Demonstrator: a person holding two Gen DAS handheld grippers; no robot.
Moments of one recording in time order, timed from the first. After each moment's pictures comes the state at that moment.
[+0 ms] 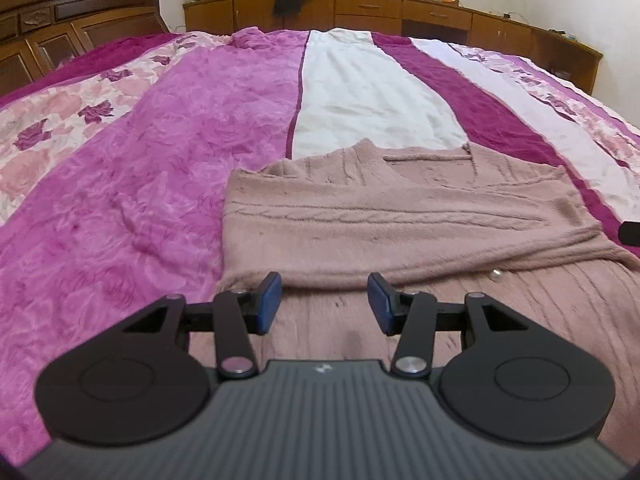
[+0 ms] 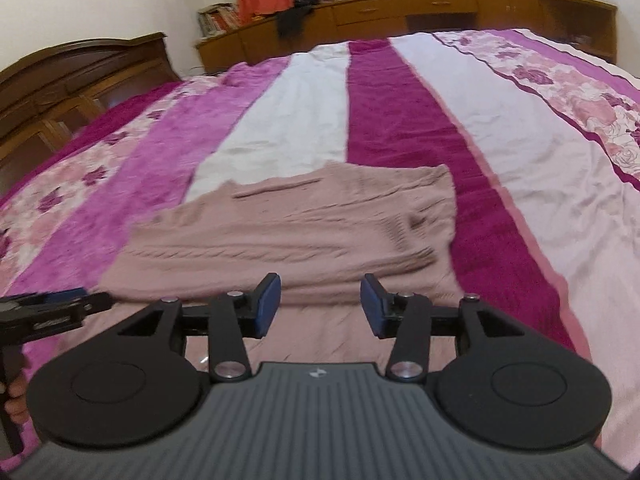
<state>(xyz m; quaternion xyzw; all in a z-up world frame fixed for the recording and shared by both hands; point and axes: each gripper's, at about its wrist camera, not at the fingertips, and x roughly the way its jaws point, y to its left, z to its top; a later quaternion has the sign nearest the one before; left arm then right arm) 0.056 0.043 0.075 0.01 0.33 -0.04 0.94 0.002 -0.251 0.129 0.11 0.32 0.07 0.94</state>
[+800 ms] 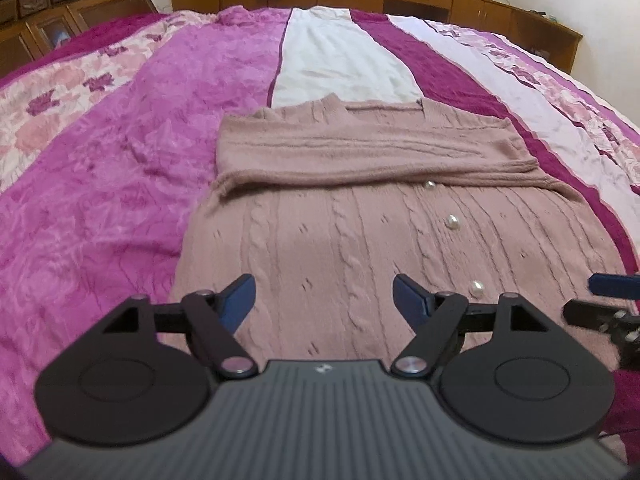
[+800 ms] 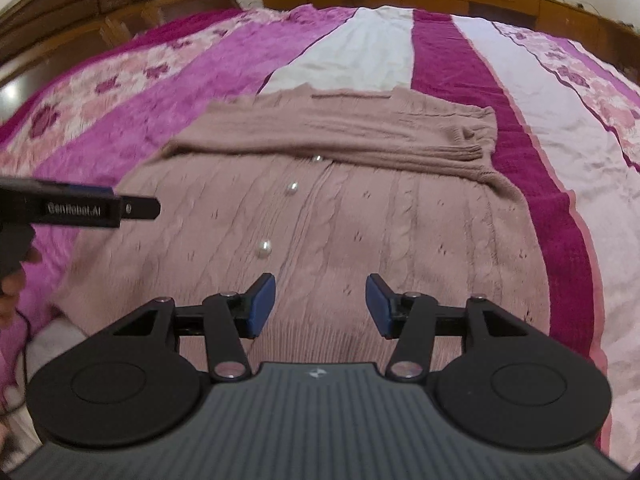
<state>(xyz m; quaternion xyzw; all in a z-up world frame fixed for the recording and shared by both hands) -0.042 0.034 0.077 0.01 0.37 -0.07 0.93 -0.119 -0.194 0.100 0.00 0.37 0.12 0.92</state>
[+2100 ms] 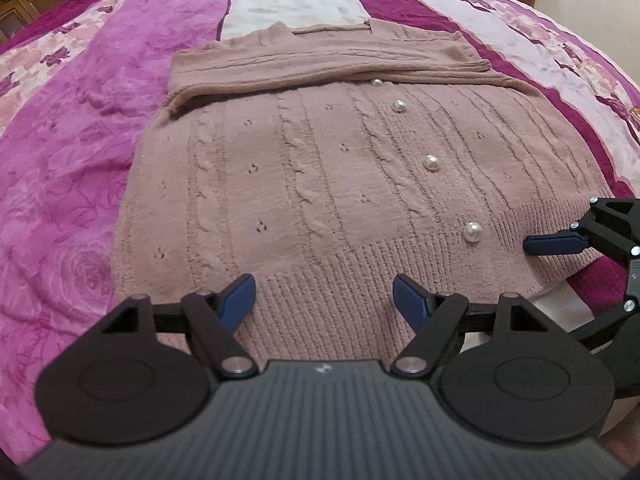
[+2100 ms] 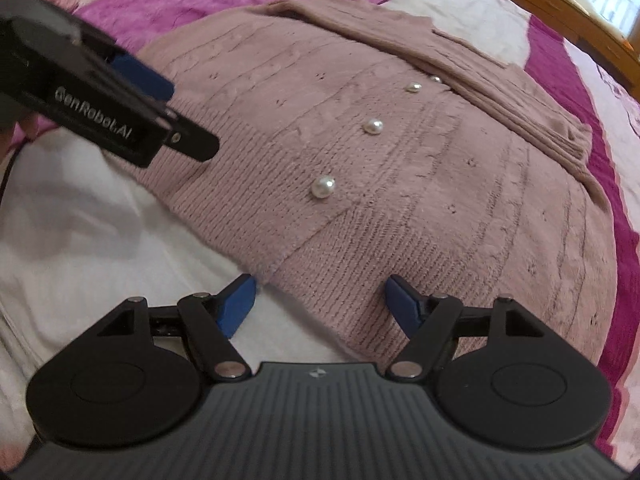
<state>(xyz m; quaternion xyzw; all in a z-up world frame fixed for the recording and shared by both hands) -0.082 0.018 0.041 0.06 0.43 -0.13 0.89 -0.141 -0.142 0.040 -0.20 0.43 0.22 0.85</state>
